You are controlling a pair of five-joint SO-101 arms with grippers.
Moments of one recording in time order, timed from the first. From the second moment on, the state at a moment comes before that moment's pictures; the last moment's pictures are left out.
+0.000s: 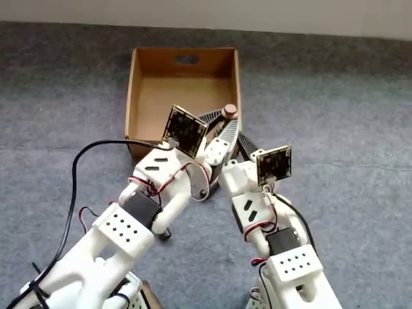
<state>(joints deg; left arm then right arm) 28.4 -45.2 58.0 6.0 4.1 -23.6 -66.1 83.7 -5.5 -2.4</state>
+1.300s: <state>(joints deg) 0.9 -57.9 59.0 48.5 -6.2 -21.7 -52.8 47.1 25.9 -2.4</state>
